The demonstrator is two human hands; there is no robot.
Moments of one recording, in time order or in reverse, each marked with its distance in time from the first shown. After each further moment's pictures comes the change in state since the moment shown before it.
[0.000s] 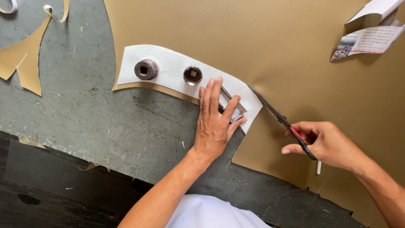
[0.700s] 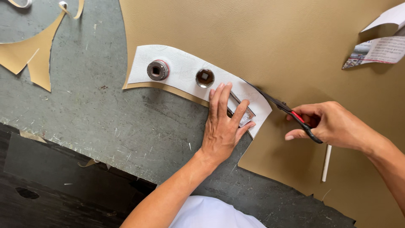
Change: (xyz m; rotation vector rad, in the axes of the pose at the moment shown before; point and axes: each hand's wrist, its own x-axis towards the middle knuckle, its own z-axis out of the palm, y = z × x) left_hand -0.002 -0.005 0.001 -0.028 0.035 0.006; right_hand 0.028 -0.061 -0.031 -0.284 -0.026 -0.107
